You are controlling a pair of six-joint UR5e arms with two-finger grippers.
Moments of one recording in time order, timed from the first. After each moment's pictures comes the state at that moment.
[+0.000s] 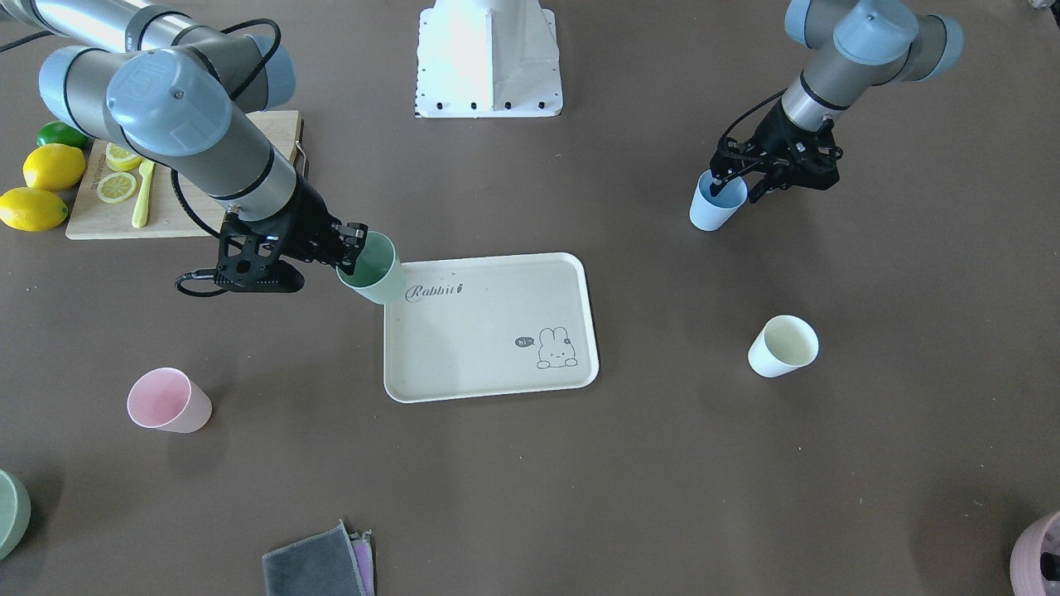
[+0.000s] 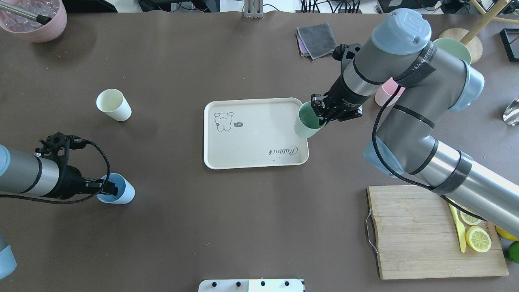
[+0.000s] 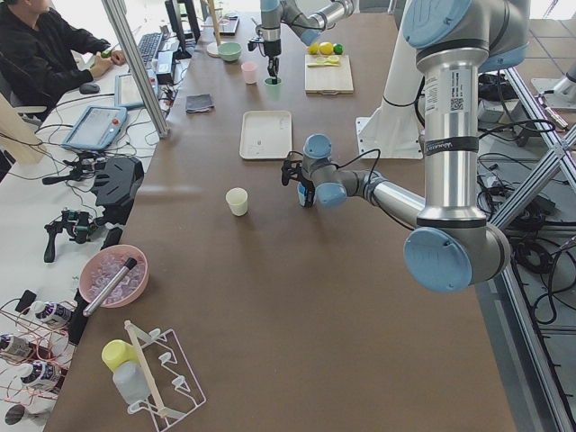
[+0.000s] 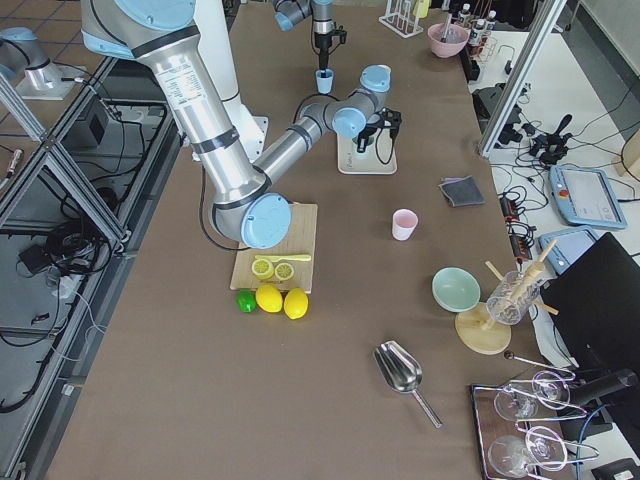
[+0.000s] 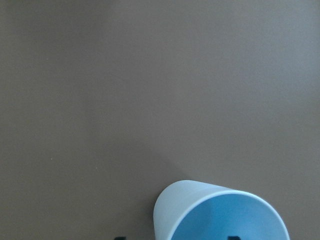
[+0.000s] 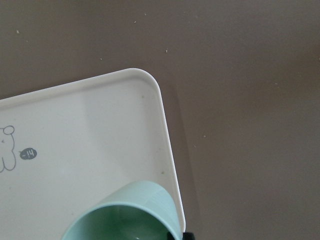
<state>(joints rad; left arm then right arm) -0.59 -1.48 -1.93 -2.24 -2.00 -1.17 0.78 -1.03 1.71 -1.45 2.21 1.20</state>
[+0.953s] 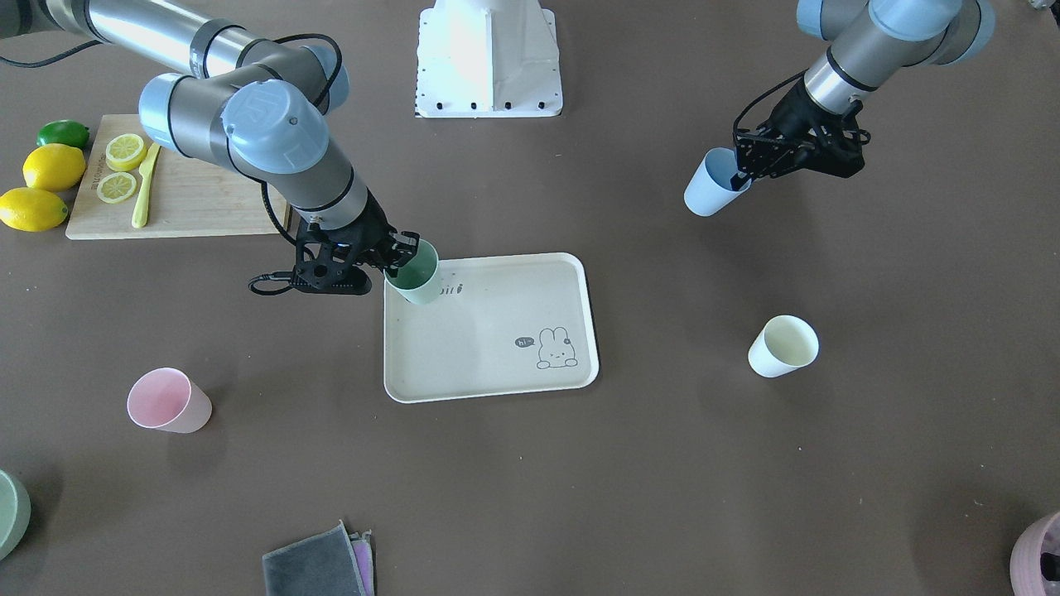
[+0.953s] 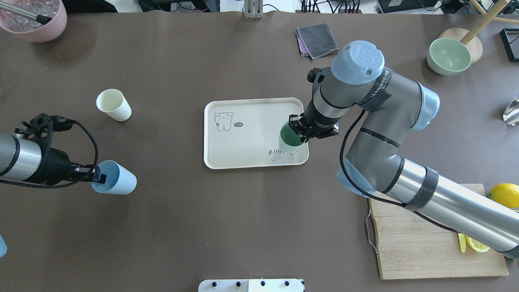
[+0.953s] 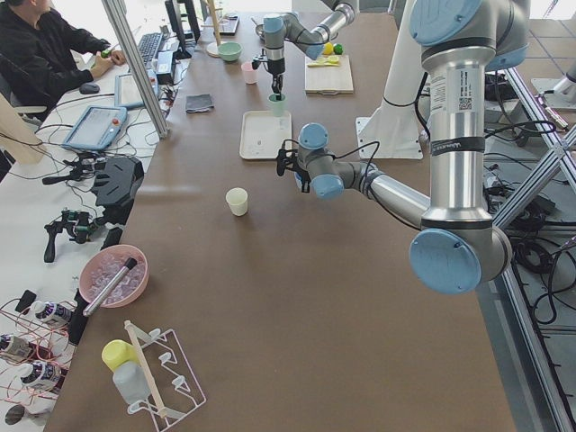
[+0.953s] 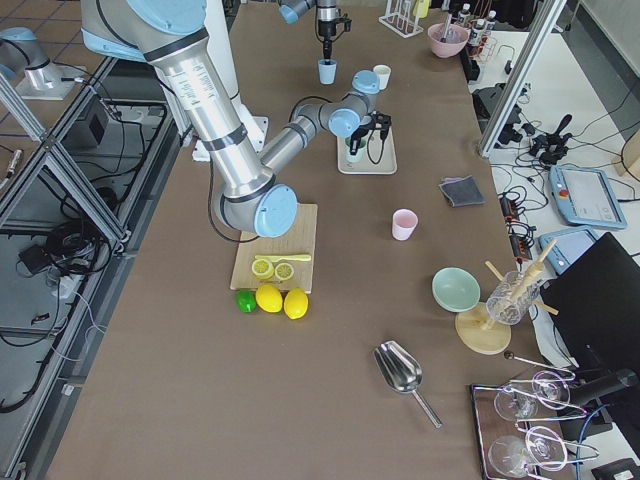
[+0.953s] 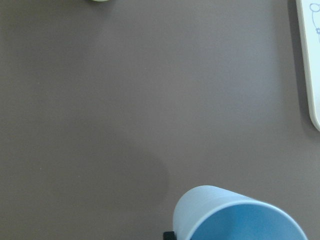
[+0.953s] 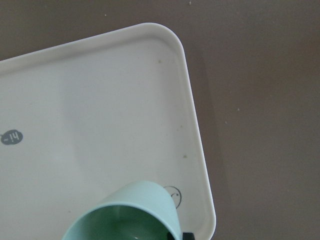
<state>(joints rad) -0.70 -1.50 -2.01 -2.21 -2.11 -1.17 0.66 -0.98 1.63 -1.44 2.11 1.26</state>
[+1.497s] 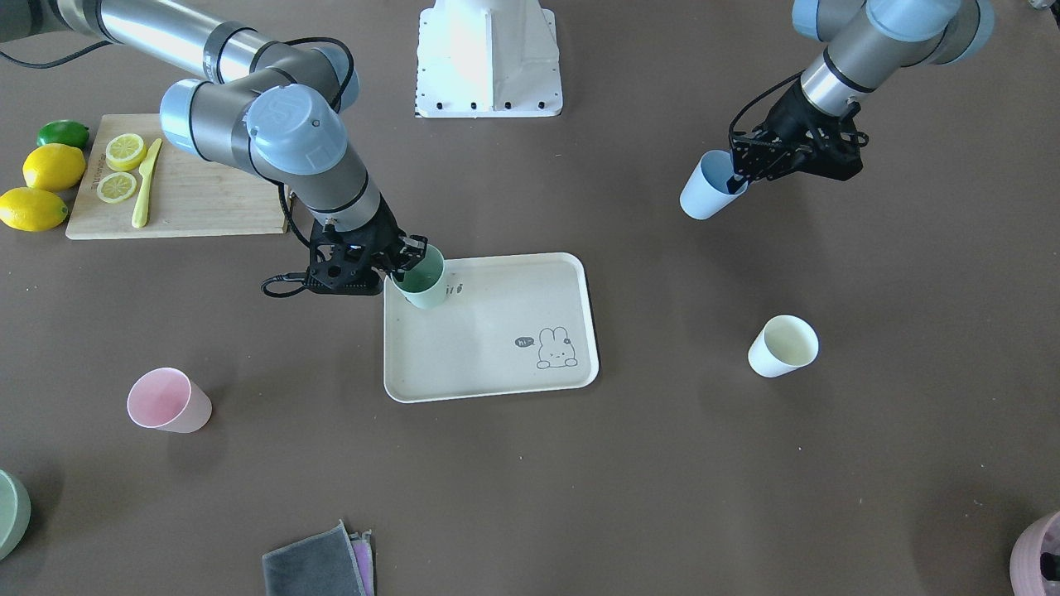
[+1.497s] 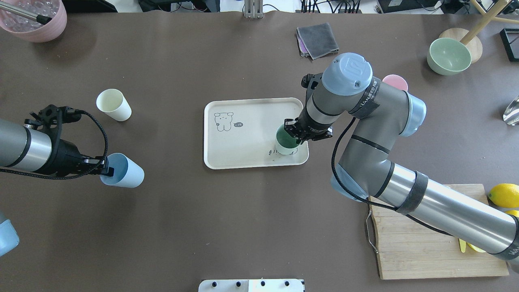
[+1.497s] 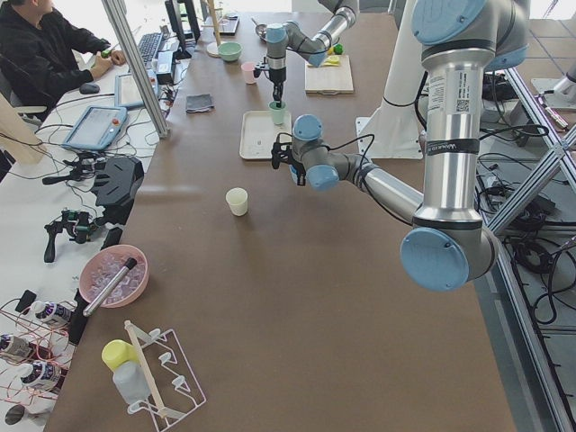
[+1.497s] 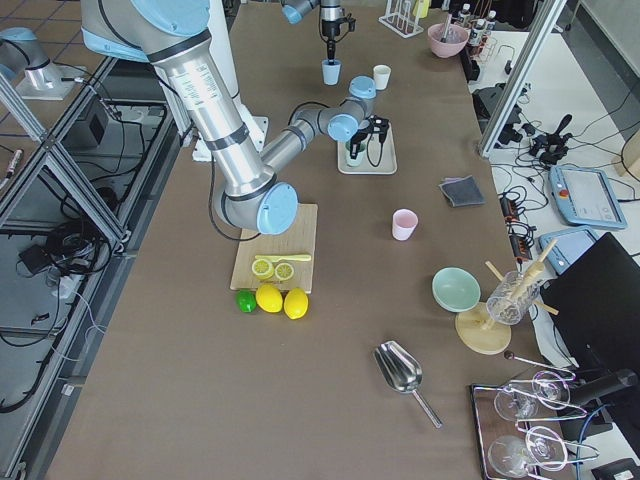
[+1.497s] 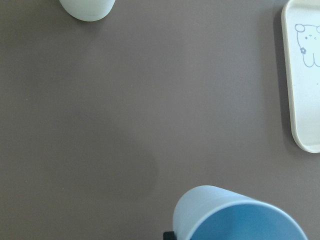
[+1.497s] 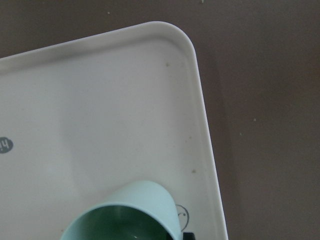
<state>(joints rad) -0.71 -1.56 -2.01 -2.14 -2.11 -1.19 0.65 -0.97 1.57 -1.36 2.07 1.27</state>
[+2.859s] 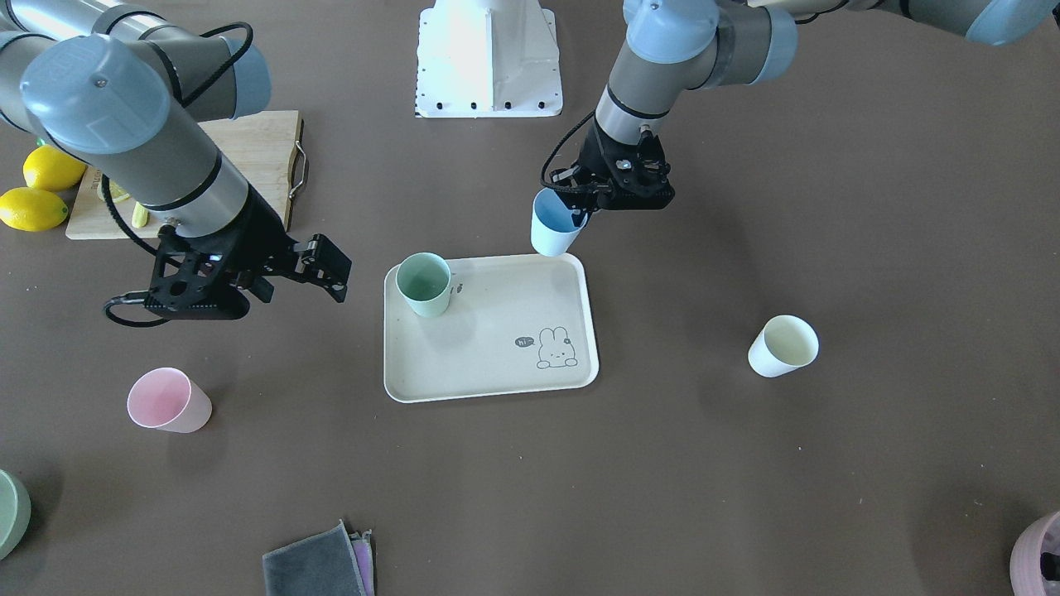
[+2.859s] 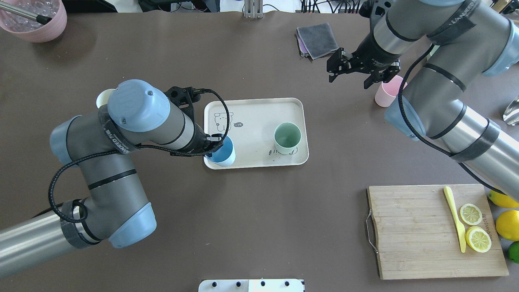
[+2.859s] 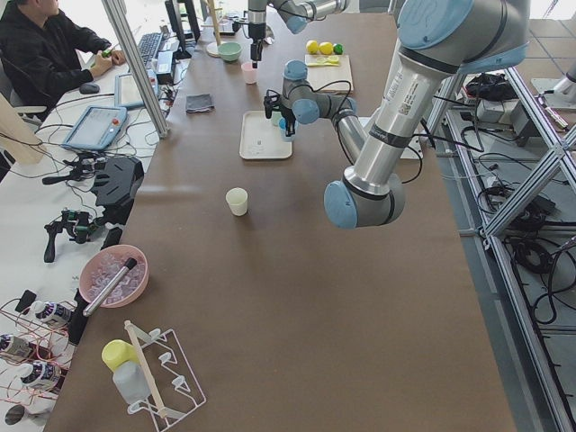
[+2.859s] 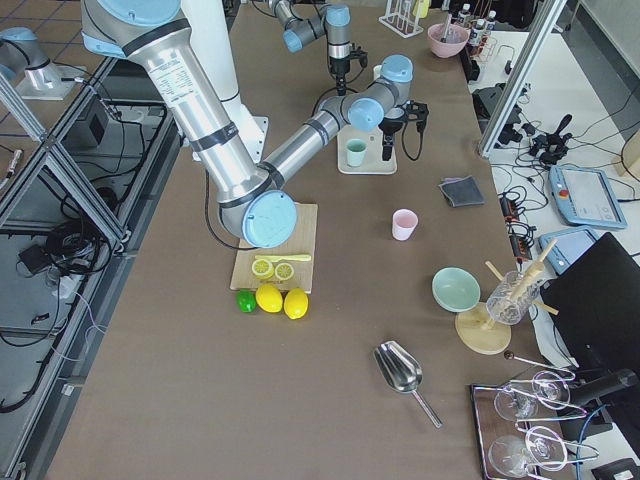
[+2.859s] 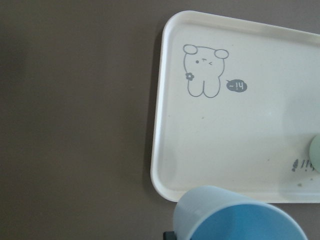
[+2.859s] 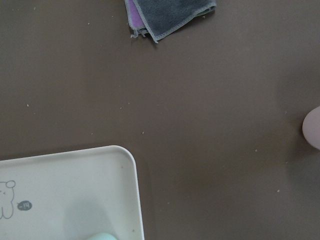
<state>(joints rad) -0.55 -2.15 -1.79 -1.71 -1.91 -1.38 0.96 -1.03 1.71 -1.52 2.21 0.99</state>
